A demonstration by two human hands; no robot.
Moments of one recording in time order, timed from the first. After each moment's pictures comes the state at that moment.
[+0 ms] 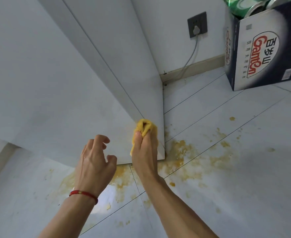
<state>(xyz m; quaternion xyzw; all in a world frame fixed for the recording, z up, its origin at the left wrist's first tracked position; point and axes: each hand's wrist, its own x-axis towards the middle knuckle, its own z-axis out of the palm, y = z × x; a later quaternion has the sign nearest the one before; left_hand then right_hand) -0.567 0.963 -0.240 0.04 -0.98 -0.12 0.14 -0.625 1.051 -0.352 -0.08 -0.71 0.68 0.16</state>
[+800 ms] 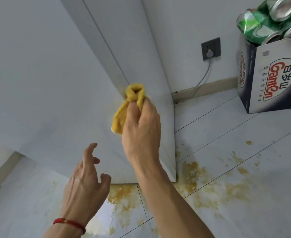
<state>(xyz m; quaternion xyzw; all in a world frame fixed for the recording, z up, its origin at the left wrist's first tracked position) -0.562 0.932 -0.211 0.08 -0.98 -0.11 0.15 -0.649 1.070 -0.189 -0.05 -0.67 0.70 0.24</state>
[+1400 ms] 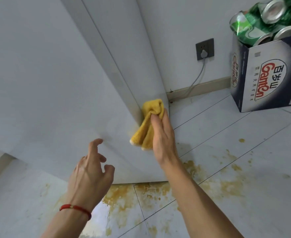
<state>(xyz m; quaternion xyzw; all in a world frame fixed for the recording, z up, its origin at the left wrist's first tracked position) -0.583 0.945 -0.204 0.06 -0.98 -0.11 0.14 -0.670 1.108 -0.265 0.02 -0.57 0.82 0.11</state>
